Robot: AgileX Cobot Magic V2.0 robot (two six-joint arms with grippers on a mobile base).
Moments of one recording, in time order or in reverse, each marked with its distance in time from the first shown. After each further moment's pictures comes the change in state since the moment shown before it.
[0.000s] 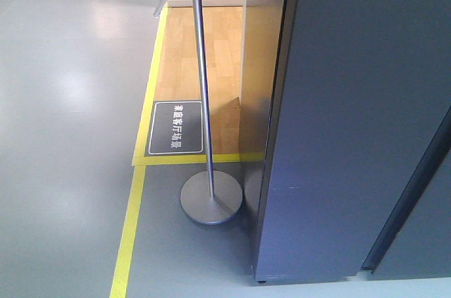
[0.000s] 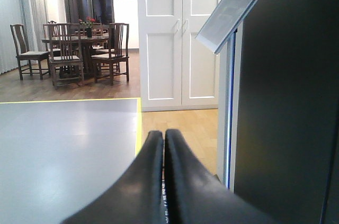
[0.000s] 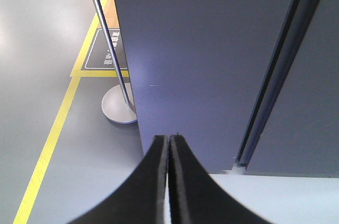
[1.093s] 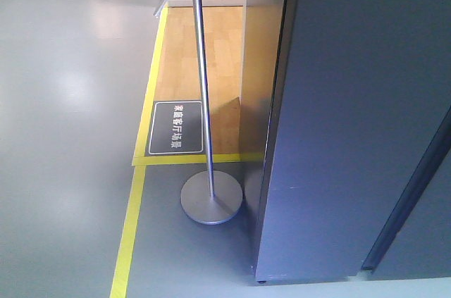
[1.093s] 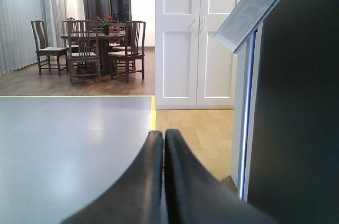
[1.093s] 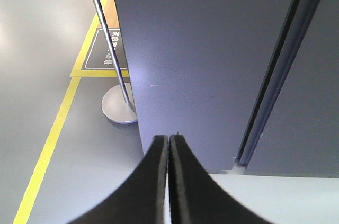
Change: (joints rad) left arm 0.061 0.000 0.000 0.000 0.008 -0.011; right arm 0.000 0.000 0.000 0.000 0.000 -0.001
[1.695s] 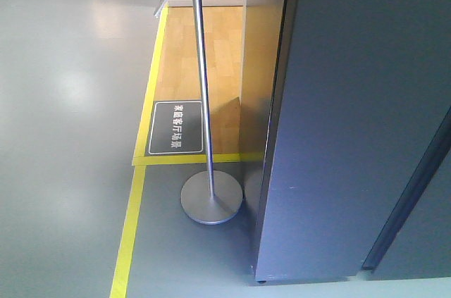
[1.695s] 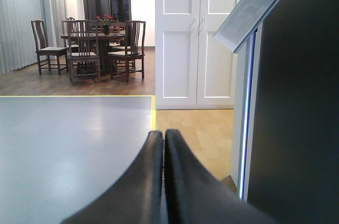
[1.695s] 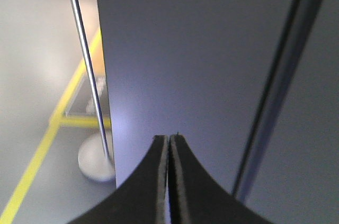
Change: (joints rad) left arm 0.000 0.000 0.000 0.000 0.000 0.000; right arm 0.000 -0.070 0.205 -0.080 -0.372 -0.015
